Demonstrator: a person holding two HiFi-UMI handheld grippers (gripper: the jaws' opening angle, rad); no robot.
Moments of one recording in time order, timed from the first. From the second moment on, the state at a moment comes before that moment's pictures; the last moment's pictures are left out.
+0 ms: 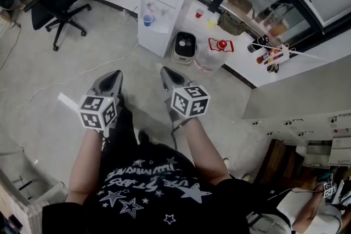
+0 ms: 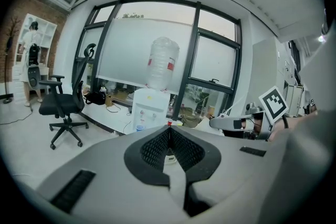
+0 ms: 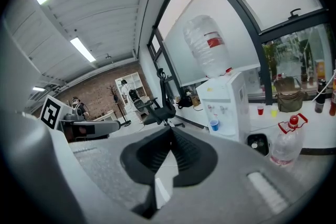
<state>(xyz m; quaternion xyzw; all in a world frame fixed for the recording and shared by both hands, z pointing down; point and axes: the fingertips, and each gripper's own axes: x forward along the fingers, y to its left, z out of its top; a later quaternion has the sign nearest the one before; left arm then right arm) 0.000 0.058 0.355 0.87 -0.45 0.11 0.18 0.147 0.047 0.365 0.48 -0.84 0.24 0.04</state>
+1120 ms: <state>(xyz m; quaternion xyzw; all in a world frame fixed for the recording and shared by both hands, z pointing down) -0.041 -0.158 0.403 0.88 -0.40 0.12 0.22 0.109 -0.144 0.406 0.52 -0.80 0.27 0.09</state>
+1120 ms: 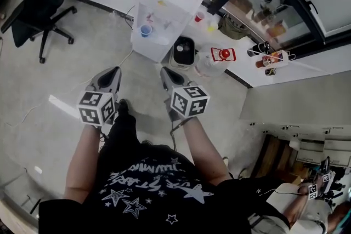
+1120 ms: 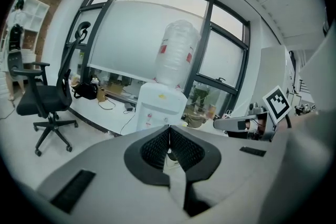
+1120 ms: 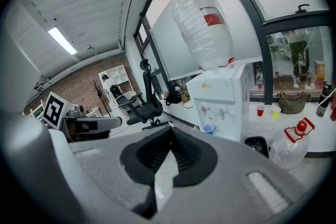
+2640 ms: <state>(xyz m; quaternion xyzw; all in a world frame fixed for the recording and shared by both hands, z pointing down) -0.095 -0.386 0.581 0.87 -0.34 0.19 0.31 0.079 -0.383 0.600 0.61 -0.70 0.35 0.13</state>
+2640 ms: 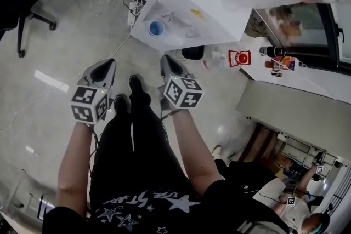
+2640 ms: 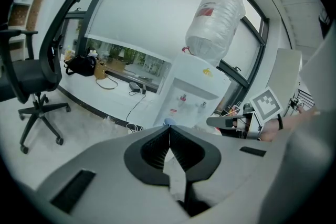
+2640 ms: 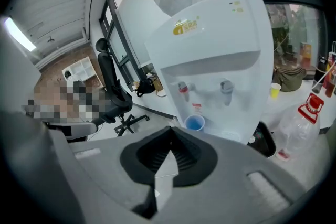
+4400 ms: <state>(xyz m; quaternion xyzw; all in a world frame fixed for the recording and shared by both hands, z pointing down) -0.037 -0.459 0.684 0.84 -0.36 0.19 0.36 0.106 -0.520 0.715 0.59 -0.71 0.36 0.14</state>
